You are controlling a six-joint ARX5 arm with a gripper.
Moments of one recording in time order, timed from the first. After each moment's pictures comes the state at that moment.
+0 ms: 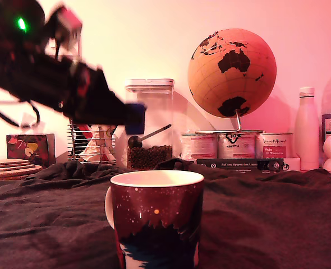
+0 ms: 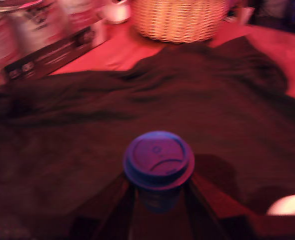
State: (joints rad) arm -0.47 1.43 0.66 0.29 0.67 0.20
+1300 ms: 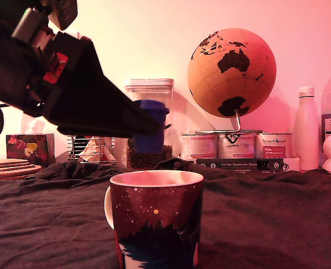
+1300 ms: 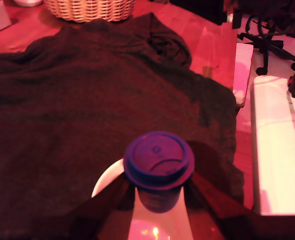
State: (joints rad) arm -0.77 1.19 0.41 0.30 0.51 0.11
